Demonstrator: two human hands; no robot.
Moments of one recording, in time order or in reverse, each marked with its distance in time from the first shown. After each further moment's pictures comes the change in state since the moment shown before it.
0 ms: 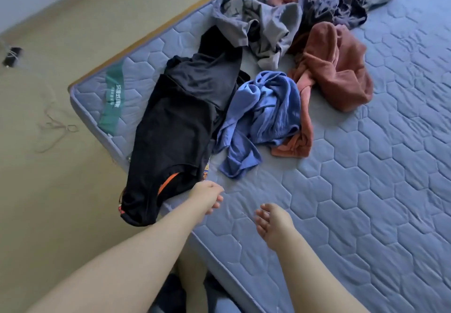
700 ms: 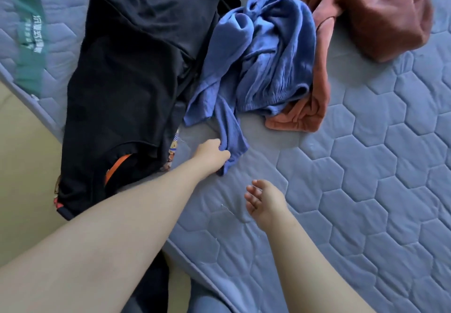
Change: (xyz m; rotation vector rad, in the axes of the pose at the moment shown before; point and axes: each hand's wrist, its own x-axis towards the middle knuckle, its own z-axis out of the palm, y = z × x) left_hand 0.141 0.025 0.087 0.508 -0.019 0.124; right_hand 0.120 -0.034 -0.003 0.096 0.018 0.153
